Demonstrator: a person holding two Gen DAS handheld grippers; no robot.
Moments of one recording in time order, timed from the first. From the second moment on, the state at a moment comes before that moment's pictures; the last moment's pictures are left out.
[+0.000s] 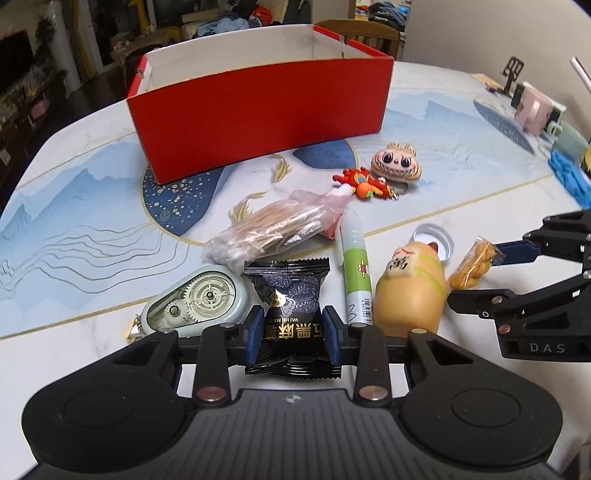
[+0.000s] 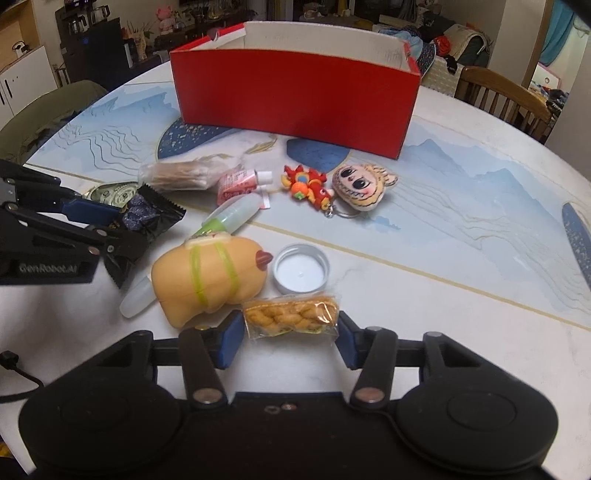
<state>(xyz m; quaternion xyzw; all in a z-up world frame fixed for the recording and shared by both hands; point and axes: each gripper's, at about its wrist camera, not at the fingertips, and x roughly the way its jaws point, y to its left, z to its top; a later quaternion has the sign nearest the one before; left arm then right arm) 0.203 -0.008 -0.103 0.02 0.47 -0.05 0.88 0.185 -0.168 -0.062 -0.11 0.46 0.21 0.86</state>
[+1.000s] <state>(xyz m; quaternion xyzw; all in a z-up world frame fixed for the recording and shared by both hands) 0.190 -0.006 -0.096 0.01 0.50 -0.05 0.86 0.183 -0.173 -0.018 -0.10 0.43 0.23 0.87</state>
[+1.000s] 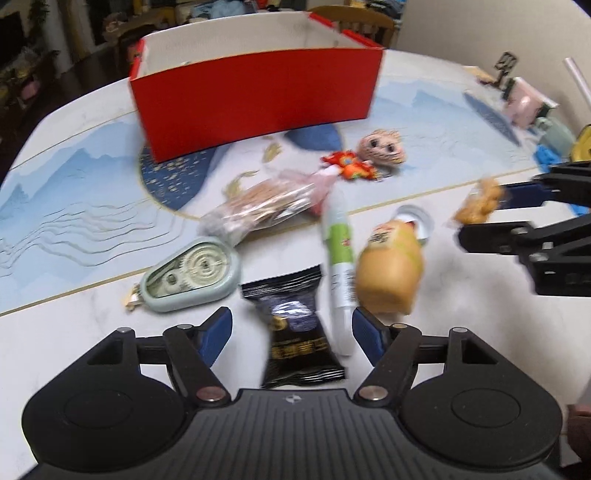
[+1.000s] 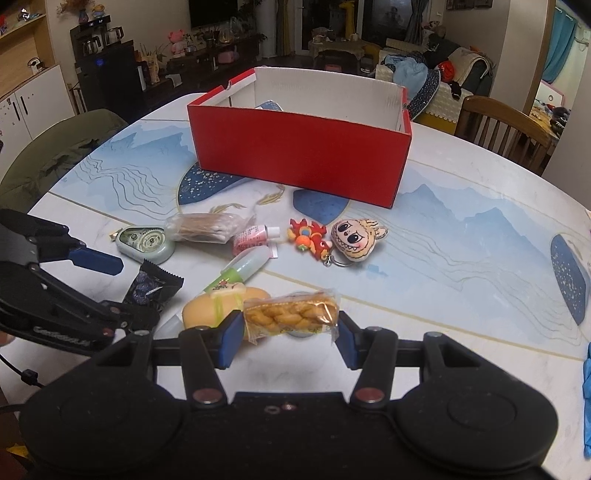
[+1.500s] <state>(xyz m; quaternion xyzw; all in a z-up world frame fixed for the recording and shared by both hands) 0.197 0.006 -0.117 -0.03 0.52 -0.03 0.85 0.182 -0.173 -0.021 -0.10 0.44 0.23 0.86</state>
